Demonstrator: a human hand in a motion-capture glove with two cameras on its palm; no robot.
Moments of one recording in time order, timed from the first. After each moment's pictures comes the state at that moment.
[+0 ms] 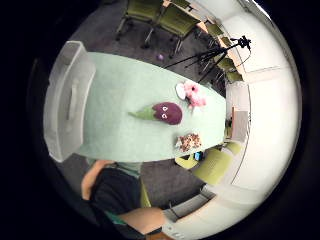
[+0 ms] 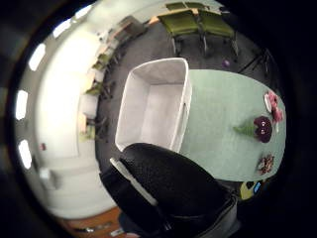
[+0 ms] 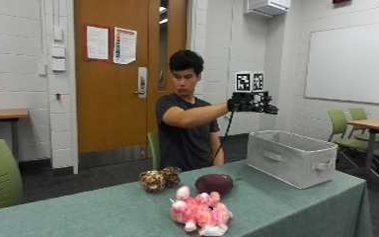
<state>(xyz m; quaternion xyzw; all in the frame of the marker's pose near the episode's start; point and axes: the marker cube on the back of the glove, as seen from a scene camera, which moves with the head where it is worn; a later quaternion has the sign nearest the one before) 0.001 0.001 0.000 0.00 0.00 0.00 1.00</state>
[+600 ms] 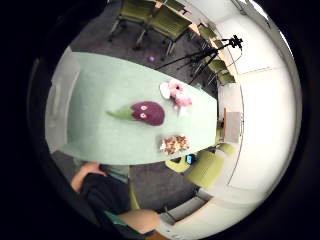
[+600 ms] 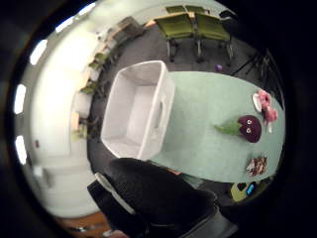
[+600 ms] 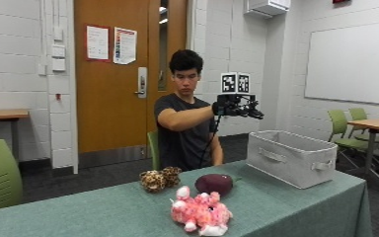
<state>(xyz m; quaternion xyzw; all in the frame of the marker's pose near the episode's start) 0.077 0.015 0.007 0.02 0.04 0.00 1.00</state>
